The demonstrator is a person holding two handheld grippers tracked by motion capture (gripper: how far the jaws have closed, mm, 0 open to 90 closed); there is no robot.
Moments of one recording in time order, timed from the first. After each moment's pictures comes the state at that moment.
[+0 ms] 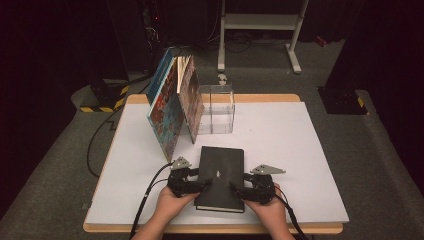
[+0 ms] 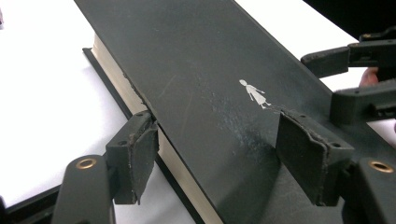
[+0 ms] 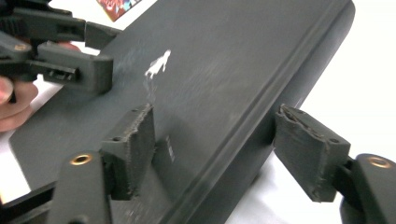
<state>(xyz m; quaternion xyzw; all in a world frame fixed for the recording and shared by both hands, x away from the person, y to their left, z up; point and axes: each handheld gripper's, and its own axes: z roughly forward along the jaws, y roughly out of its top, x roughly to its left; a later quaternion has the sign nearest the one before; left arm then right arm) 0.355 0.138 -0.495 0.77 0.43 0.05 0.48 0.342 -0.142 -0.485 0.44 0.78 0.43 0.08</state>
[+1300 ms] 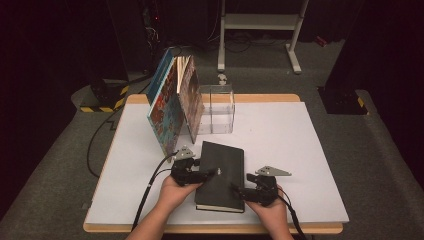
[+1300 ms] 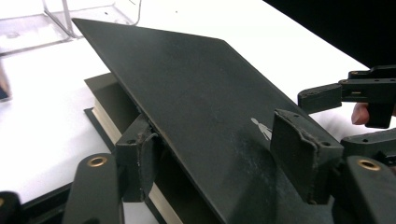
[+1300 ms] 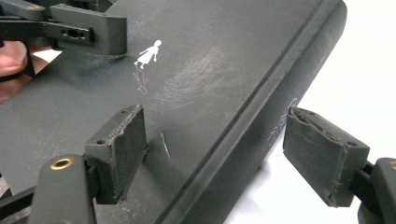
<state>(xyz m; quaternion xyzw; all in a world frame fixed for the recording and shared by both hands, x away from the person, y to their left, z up) 0.378 0.129 -0.474 0.77 0.40 0.07 0.49 0.339 -0.152 -0.490 0.45 0.76 0.47 0.06</state>
